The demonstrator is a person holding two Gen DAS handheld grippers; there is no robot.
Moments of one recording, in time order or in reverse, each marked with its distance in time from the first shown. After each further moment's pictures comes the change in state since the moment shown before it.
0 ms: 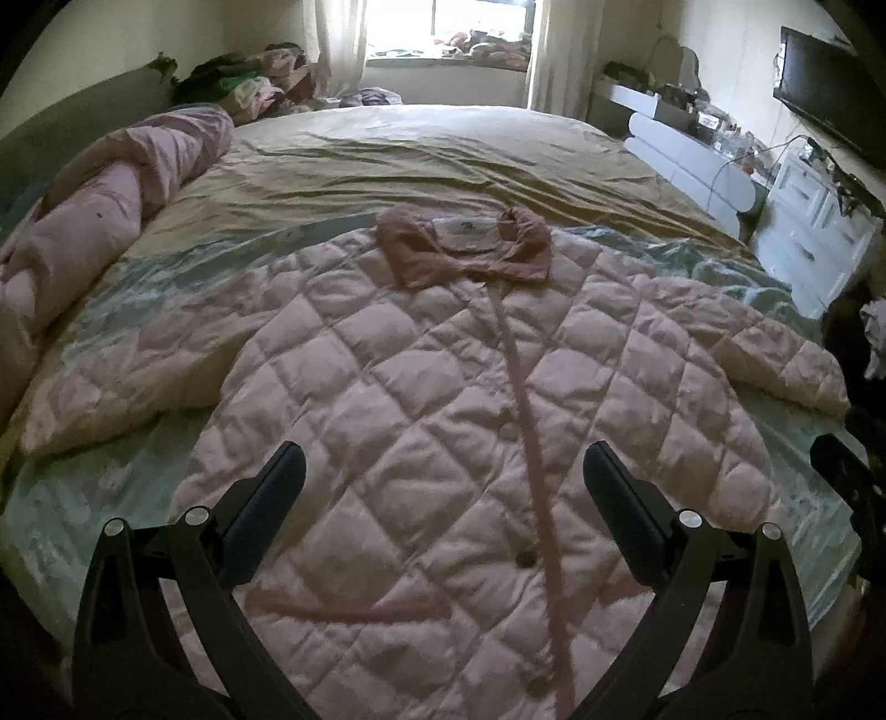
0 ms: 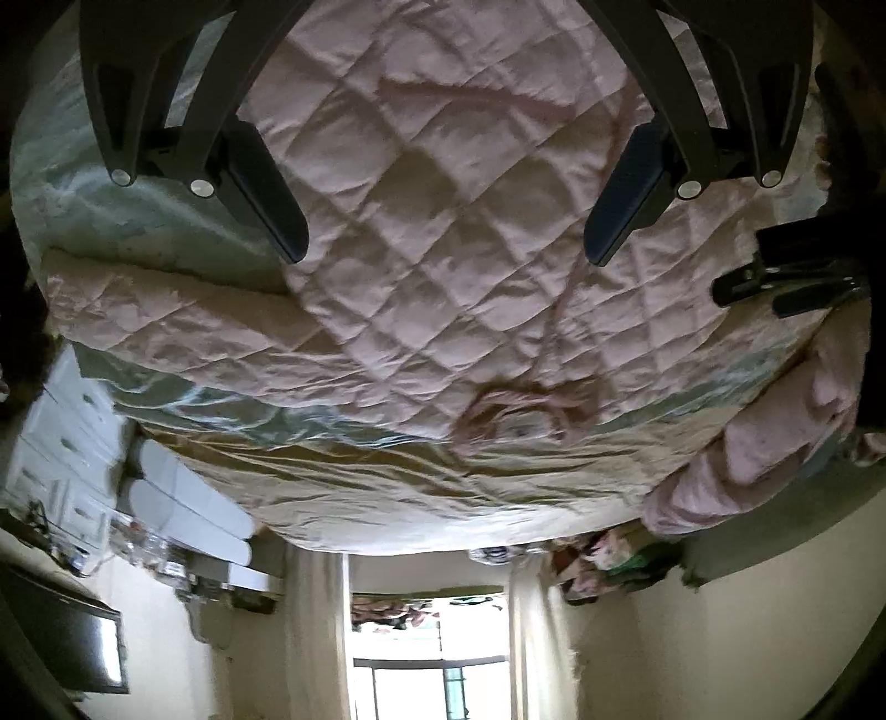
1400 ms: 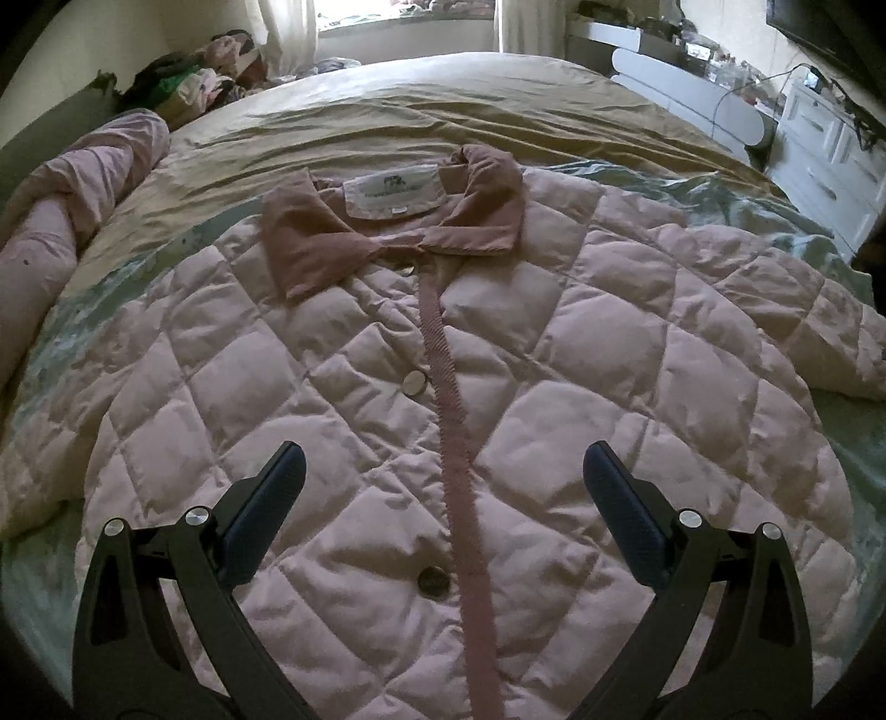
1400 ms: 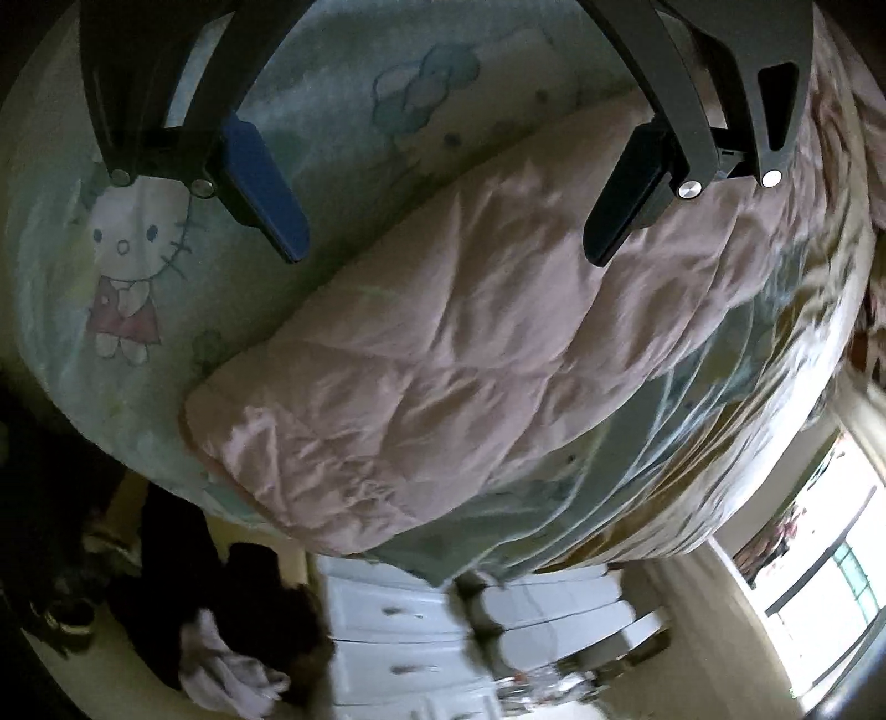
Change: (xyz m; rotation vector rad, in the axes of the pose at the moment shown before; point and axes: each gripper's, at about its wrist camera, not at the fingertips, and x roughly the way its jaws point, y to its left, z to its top) left arm 0.151 -0.065 0.039 0.113 0.114 0.025; right arm 0.122 -0.371 -0.028 0.833 0.122 -0.467
